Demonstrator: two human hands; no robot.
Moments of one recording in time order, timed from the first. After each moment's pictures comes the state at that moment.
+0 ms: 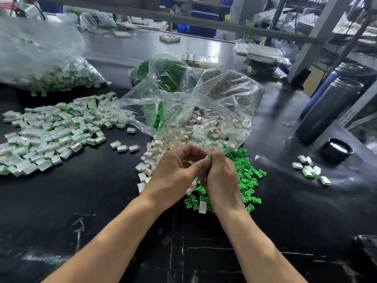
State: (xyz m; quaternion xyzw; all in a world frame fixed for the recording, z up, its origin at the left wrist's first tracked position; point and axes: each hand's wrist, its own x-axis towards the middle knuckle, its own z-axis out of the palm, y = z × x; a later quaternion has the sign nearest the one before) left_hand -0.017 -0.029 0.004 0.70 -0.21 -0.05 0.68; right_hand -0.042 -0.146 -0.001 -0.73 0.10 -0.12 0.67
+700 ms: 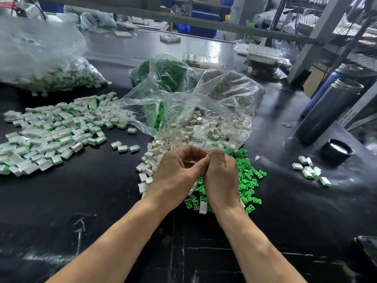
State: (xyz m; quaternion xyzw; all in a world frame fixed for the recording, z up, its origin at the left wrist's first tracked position) left_hand -0.018 -0.035 0.000 0.69 -0.18 -0.04 0.70; right_hand -0.030 -0.147 -0.010 -0.74 0.12 -0.17 0.64
